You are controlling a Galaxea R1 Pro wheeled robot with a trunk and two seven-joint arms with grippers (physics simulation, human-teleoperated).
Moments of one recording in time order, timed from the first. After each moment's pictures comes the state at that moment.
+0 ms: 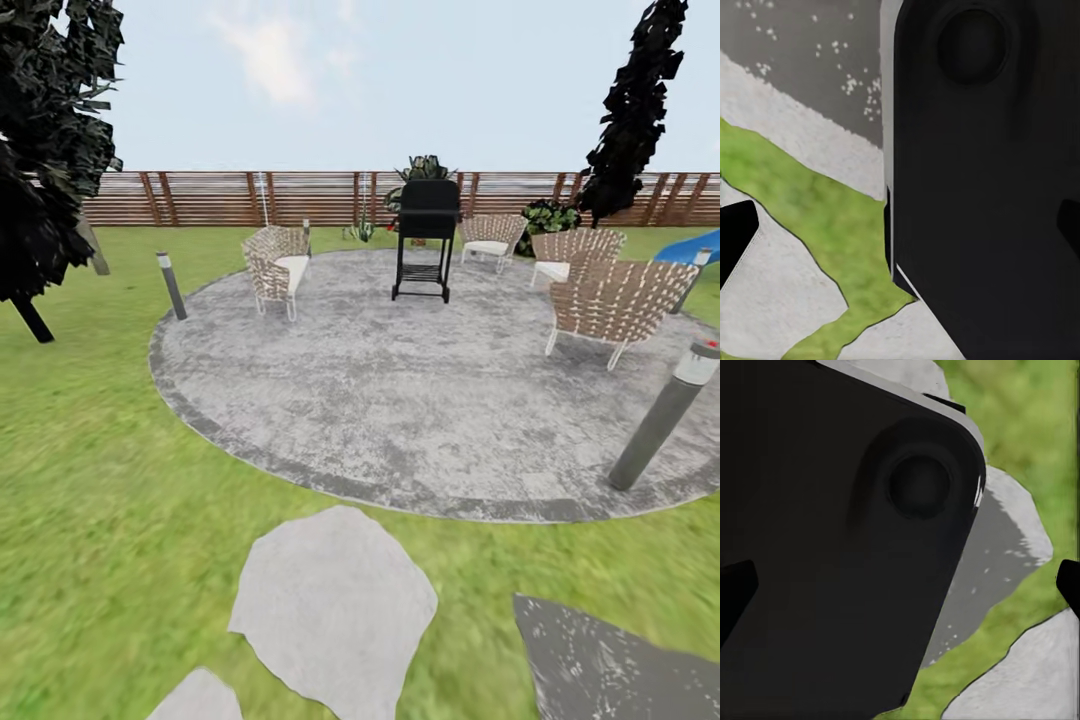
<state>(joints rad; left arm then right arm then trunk) 0.01 0.06 0.01 -0.12 0.01 -0.01 0.00 -0.04 -0.02 0.18 -0.04 0.12 -0.17 0.00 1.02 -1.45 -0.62</state>
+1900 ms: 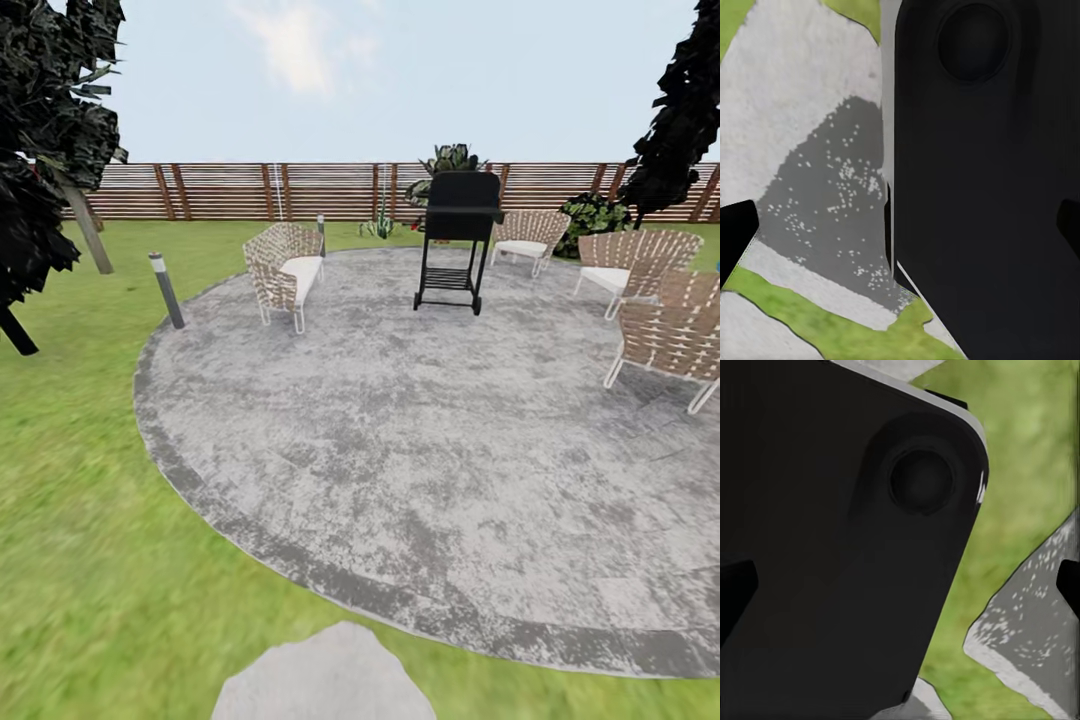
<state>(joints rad) 0.01 0.06 0.01 -0.12 0.01 -0.01 0.00 -0.04 -0.02 0.18 -0.04 0.12 -0.17 0.00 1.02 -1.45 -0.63</state>
